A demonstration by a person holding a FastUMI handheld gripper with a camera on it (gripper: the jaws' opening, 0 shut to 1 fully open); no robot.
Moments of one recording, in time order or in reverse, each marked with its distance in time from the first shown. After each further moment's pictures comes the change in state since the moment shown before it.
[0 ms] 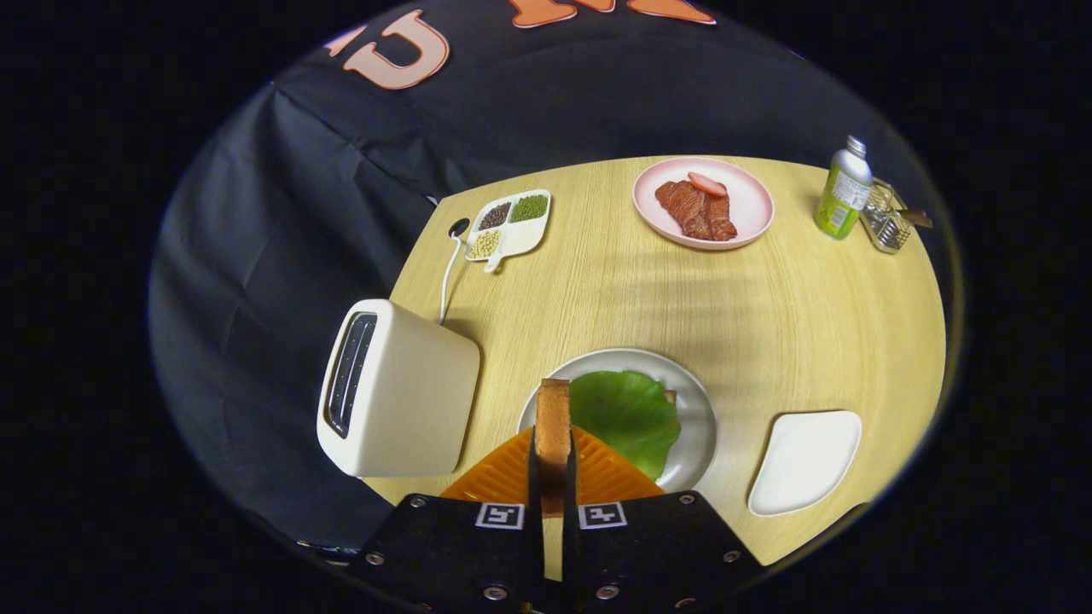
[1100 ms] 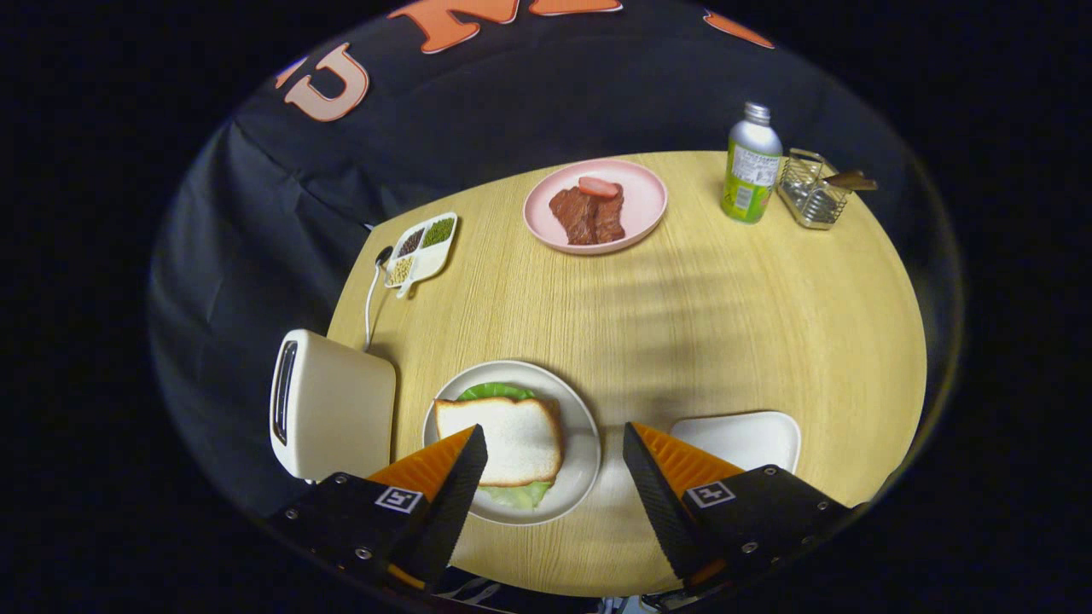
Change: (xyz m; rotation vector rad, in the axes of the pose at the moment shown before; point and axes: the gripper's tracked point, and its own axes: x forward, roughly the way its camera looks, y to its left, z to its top) arm -0.047 -0.104 0.021 0.072 -0.112 -0.181
